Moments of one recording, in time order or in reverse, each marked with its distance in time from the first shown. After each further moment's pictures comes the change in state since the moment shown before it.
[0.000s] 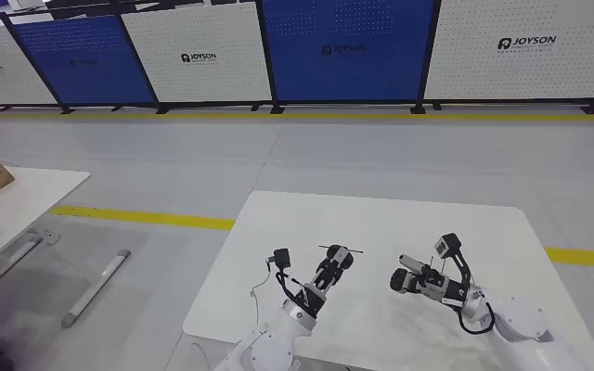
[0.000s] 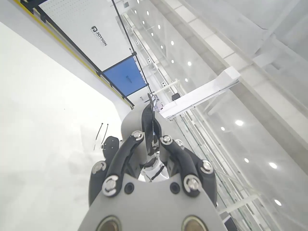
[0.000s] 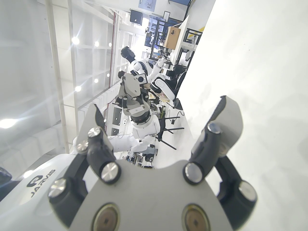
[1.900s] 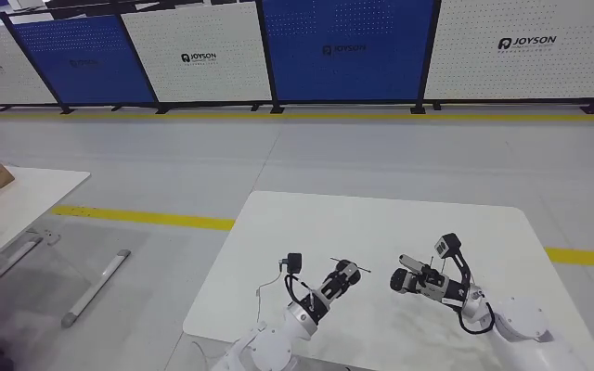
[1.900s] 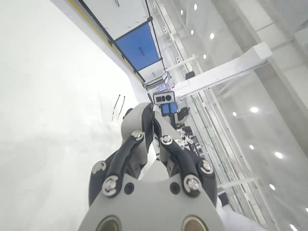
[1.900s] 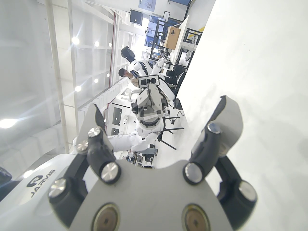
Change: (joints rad) left arm -0.022 0.001 0.001 0.068 -0.034 0.069 -0.141; right arm 0.000 0.000 0.000 0.000 0.000 0.000 0.000
